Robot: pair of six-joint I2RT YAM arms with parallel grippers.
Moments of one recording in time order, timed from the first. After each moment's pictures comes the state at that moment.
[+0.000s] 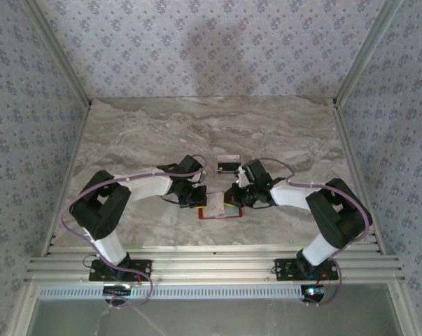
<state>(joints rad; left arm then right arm) -0.72 1.72 0.94 -0.45 0.39 -0.71 0.58 1.59 0.67 -0.03 -0.57 0.77</state>
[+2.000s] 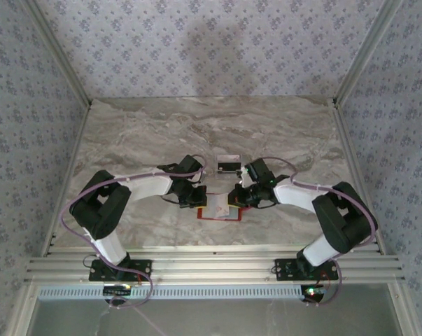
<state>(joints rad) -0.72 1.72 0.94 -0.46 0.39 -0.71 0.55 1.53 0.70 -0.21 -0.55 0.68</state>
